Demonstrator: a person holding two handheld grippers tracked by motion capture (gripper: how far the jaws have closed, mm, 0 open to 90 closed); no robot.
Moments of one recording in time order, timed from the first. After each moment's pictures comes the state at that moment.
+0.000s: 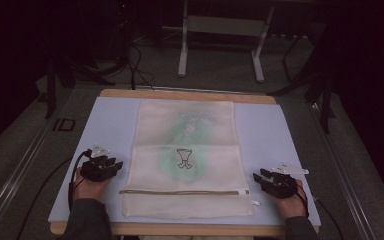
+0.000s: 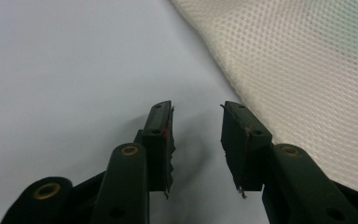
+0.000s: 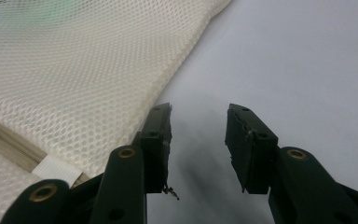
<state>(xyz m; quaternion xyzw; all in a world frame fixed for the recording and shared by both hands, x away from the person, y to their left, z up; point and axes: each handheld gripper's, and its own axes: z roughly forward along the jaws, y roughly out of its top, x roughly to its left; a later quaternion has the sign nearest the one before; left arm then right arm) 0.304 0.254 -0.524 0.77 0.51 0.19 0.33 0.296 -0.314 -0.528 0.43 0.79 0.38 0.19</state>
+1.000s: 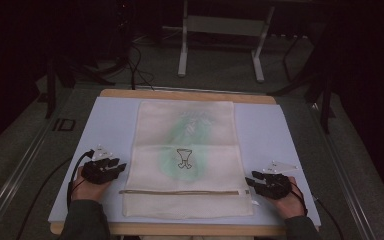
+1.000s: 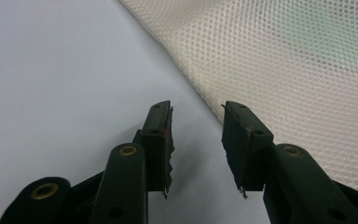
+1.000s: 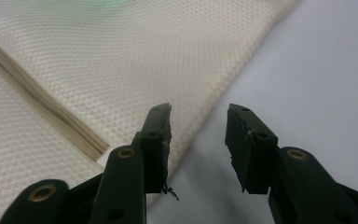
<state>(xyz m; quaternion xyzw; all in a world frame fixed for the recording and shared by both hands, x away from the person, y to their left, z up) 0.297 0.249 -0.518 0.80 0.46 0.18 0.34 0.293 -0.289 -0.513 0.37 0.84 0.37 0.16</state>
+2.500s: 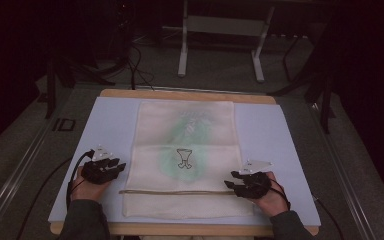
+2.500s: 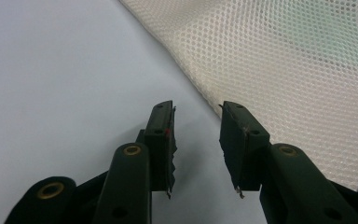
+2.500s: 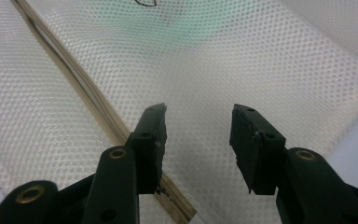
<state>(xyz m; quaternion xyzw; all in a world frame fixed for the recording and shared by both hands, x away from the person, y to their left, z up) 0.297 0.248 -0.518 0.80 0.46 0.19 0.34 0.292 -0.227 -0.499 0.29 0.88 0.36 0.13</state>
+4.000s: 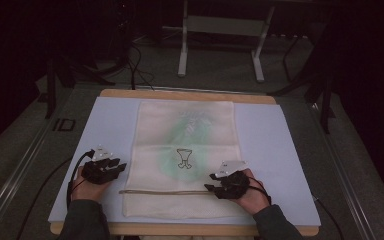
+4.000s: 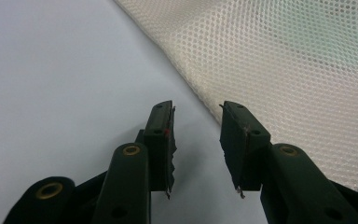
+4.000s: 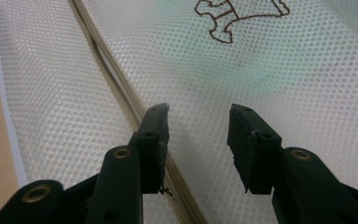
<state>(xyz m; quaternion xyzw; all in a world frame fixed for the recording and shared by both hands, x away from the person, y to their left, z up) 0.297 0.248 -0.517 0.80 0.46 0.18 0.34 0.292 -0.171 -0.497 0.21 0.91 0.35 0.10</state>
